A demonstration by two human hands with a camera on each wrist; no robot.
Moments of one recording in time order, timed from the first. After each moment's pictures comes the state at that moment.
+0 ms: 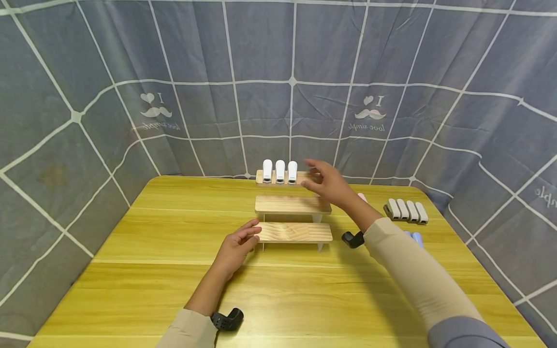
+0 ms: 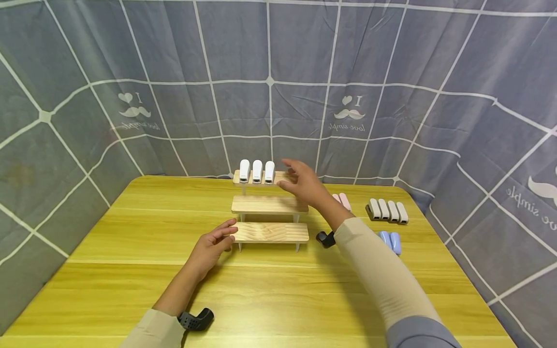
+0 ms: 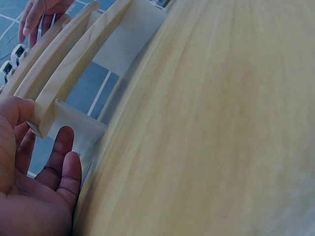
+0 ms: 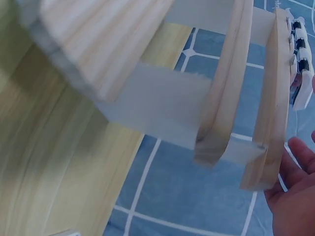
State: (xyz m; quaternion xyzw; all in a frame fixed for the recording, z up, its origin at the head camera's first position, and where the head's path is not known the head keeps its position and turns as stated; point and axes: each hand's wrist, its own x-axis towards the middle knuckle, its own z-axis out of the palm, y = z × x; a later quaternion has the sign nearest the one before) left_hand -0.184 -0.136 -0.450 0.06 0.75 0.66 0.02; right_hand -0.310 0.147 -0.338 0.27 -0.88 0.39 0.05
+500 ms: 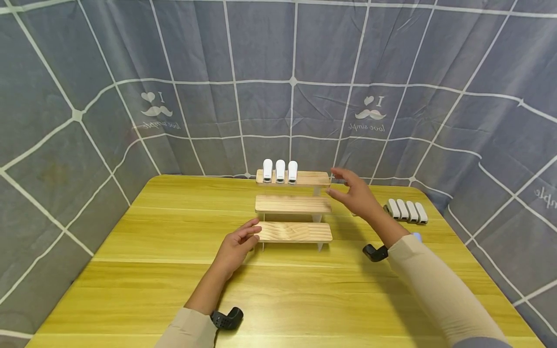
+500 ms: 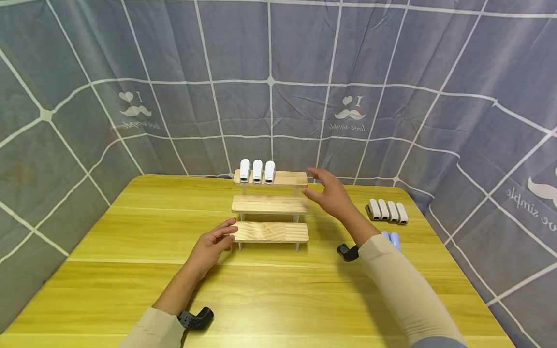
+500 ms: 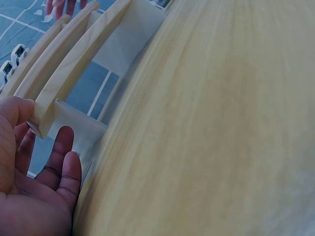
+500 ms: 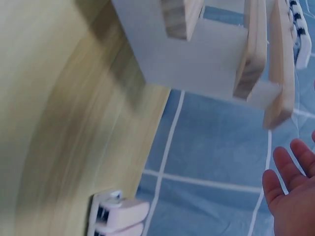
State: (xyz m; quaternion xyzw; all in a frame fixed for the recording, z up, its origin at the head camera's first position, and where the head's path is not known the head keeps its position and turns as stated) left_hand -0.184 -0.137 -0.450 0.07 0.75 0.65 0.01; right_hand -0.285 0.203 -0.351 0.23 -0.90 0.35 0.09
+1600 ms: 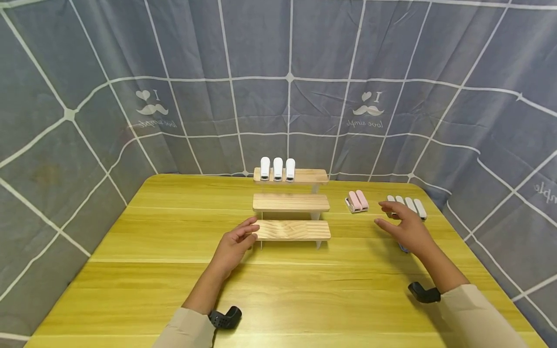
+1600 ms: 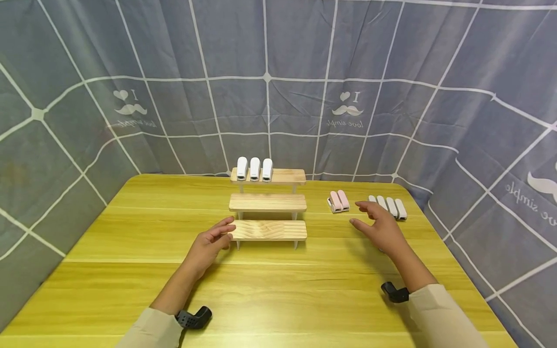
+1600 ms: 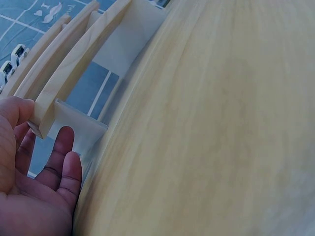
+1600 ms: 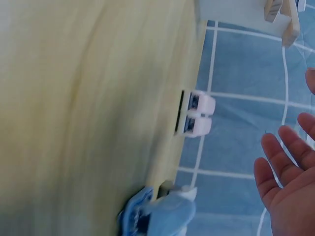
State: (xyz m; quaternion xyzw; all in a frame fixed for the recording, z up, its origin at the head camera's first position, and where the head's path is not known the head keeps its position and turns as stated) left_hand -0.186 -0.137 -0.453 0.07 0.75 0.66 0.02; right_hand -0.212 0.311 -0.393 0.17 -0.93 0.31 0.14
